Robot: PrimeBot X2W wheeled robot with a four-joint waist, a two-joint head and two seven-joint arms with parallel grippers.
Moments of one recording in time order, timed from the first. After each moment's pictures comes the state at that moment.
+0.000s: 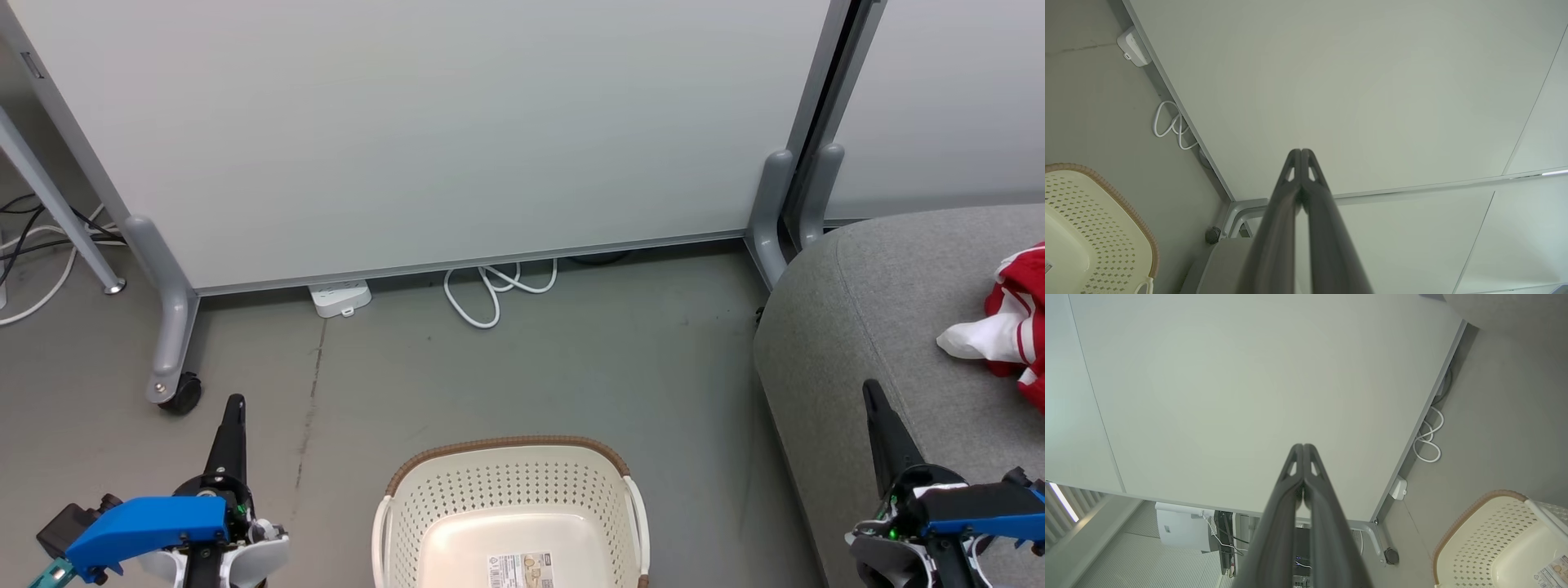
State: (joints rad) left arm -0.09 0.05 0.09 0.26 -1.47 -0.12 0.08; right arm -0.09 -0.06 -0.11 0.25 1.46 0.13 0.08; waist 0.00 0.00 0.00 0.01
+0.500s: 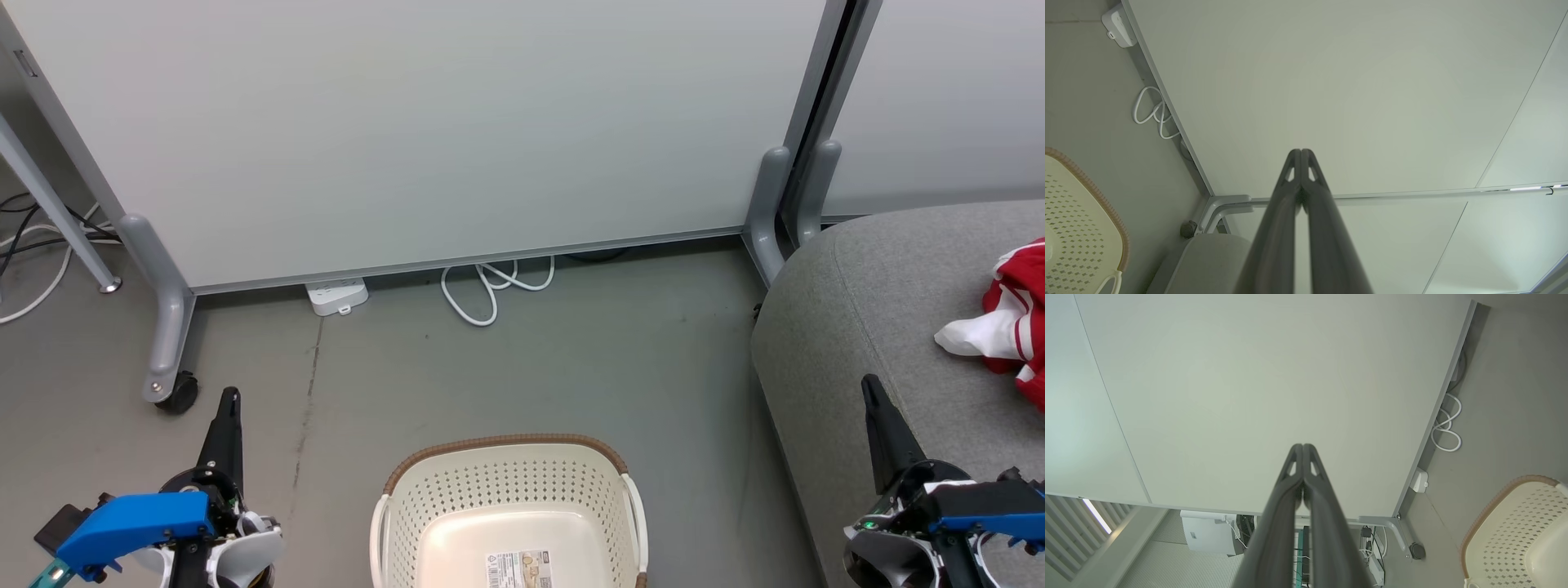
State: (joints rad) left arm -0.10 0.05 0.11 0.25 -1.57 -0.12 0.10; right arm -0.10 -0.05 -0.11 0.25 1.57 0.13 0.11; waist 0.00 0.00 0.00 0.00
